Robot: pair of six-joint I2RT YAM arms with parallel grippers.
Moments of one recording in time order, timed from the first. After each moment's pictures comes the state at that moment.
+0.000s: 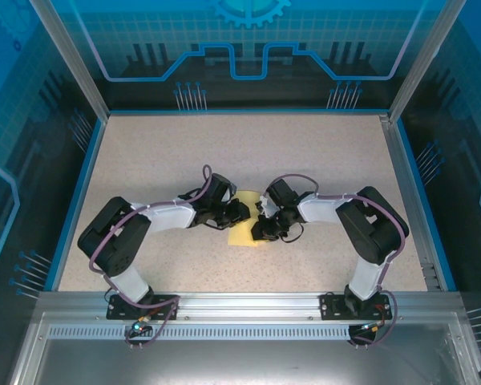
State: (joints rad) left arm -0.59 1.68 0.81 -0.01 0.43 -1.01; right arm 0.61 1.79 0.86 -0.32 -0.63 0.53
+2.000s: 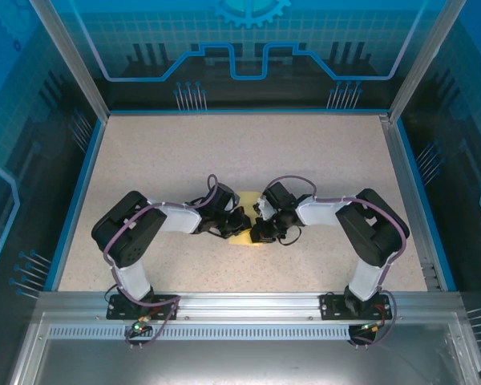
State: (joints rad) left arm -0.62 1.79 0.76 0.13 0.47 -1.06; right arm 0.65 1.77 0.84 -0.28 -0.59 0.55
